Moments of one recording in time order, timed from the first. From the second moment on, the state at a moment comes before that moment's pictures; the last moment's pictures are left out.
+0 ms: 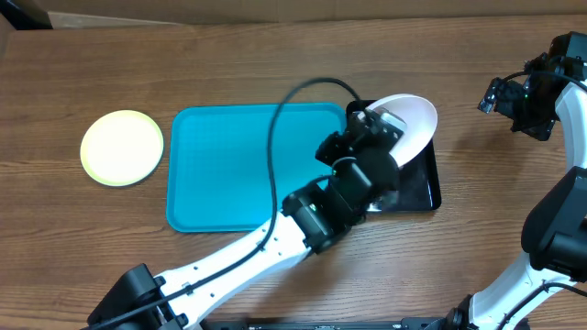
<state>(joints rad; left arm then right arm) -0.98 1.57 1.14 0.01 -0.76 0.17 -0.33 1.98 1.68 -1.00 -0.15 0.15</state>
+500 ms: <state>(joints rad) -1.13 1.57 1.14 0.33 -1.02 0.63 -0.33 1.98 1.68 -1.00 -0.15 0.15</state>
